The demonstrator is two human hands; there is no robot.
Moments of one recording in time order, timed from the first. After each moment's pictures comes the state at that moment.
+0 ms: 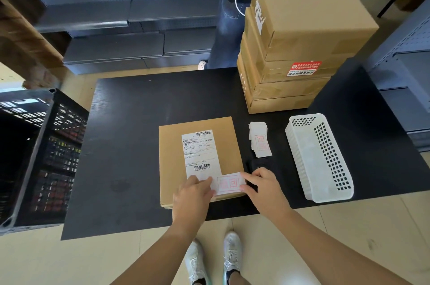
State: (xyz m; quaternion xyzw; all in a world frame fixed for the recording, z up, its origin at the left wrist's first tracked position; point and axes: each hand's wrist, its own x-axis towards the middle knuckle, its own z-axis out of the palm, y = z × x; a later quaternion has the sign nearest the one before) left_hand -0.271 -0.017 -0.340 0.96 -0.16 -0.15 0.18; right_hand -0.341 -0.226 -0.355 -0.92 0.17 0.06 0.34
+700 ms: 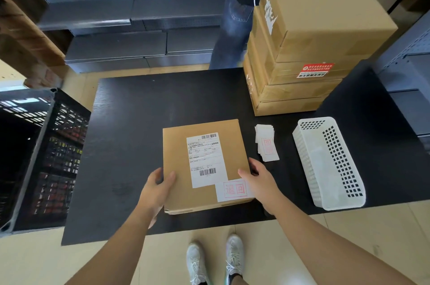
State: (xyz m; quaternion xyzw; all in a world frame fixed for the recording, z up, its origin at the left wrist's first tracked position) left_hand -0.202 0.062 -0.348 0.75 0.21 -0.30 0.55; right_hand -0.285 -0.212 -0.355 -0.67 0.39 0.15 0.61
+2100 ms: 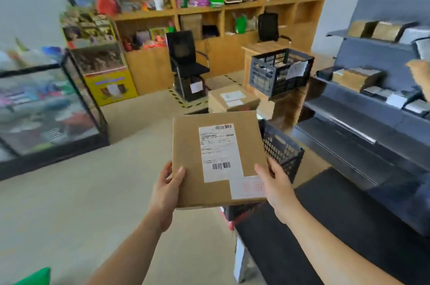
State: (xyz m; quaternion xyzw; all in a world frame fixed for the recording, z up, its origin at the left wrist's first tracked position) left_hand -0.386 0.380 -0.124 0.55 0.41 0.30 0.66; right_hand -0.191 0.204 -0.119 -0.69 -0.19 0.28 0.63
